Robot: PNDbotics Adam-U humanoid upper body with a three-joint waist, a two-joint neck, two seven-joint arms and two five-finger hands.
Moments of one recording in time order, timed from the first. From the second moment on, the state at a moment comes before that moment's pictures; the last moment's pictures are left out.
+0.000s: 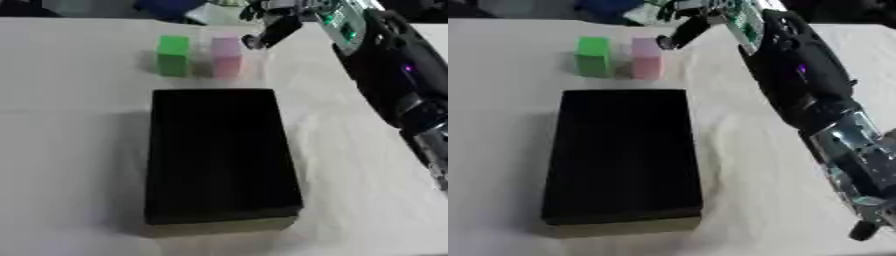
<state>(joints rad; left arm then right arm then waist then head) -0.33 0.43 0.03 -1.98 -0.35 -0.18 0.28 -1.28 -0.41 0.26 -0.83 0.85 -0.18 0.72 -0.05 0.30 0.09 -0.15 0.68</state>
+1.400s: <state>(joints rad) -0.34 0.43 0.02 -1.98 -0.35 -0.18 0.27 -1.30 -0.40 0.25 -0.82 0.99 -0.23 0.69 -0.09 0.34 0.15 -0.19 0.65</state>
